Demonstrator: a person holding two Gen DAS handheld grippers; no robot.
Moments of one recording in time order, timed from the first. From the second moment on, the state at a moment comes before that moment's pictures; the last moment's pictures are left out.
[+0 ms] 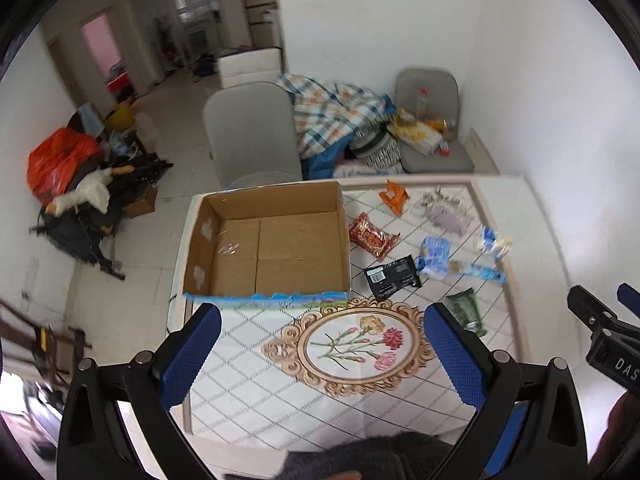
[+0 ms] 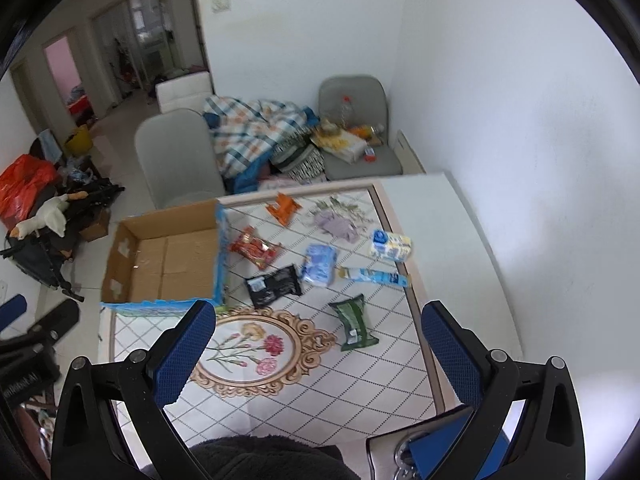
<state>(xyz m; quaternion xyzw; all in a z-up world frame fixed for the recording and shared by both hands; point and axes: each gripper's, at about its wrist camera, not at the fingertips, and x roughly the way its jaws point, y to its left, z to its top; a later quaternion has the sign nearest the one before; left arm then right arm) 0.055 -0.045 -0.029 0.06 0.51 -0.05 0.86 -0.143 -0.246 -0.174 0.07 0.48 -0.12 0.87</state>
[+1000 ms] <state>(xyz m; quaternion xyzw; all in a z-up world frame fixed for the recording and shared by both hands) 0.231 -0.242 -0.423 0.38 0.70 -0.20 0.57 0.090 -0.414 -0.518 0.20 0.69 -0.02 0.69</state>
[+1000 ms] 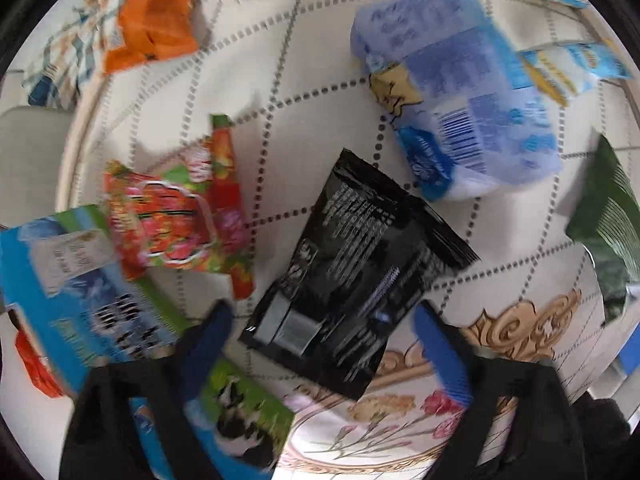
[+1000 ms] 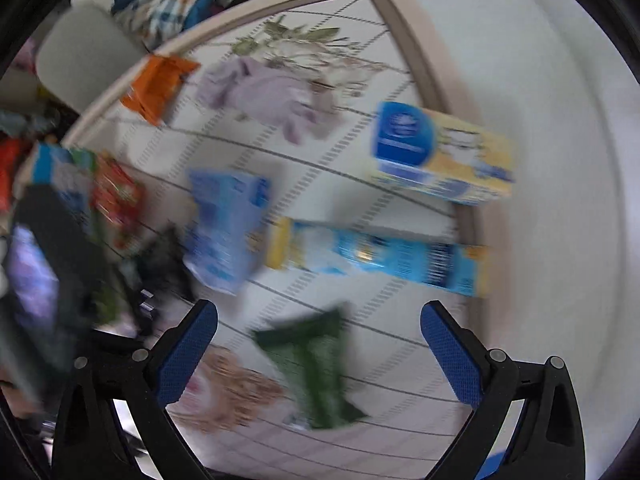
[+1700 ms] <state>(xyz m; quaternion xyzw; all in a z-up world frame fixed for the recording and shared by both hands) 0.212 -0.192 -0.442 0.00 0.81 -0.13 0.58 0.151 -0.349 -0.581 0.17 0.74 0.00 0.65</state>
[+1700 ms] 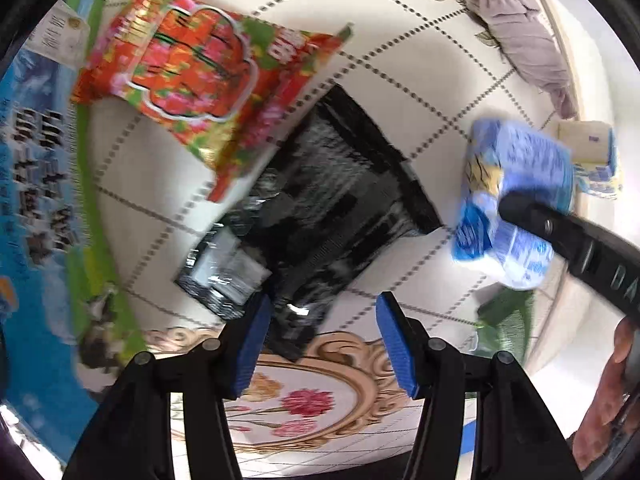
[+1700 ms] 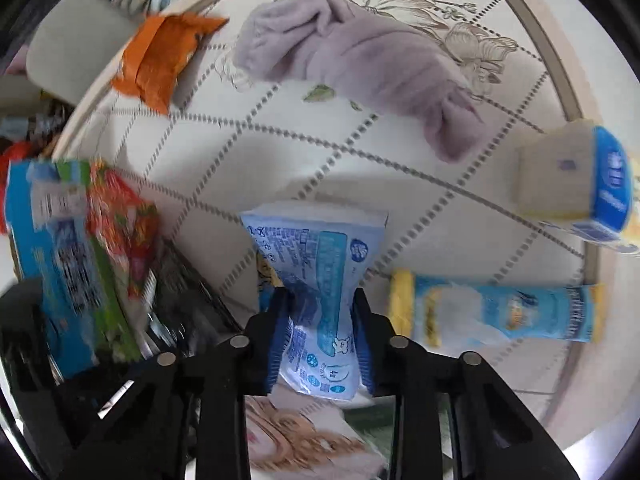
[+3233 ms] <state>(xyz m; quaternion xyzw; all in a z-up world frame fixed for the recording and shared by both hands) 0.105 -0.243 -0.515 0.14 0.76 -0.18 0.61 0.093 -0.373 -0.573 0.22 0.72 0.01 0.66</state>
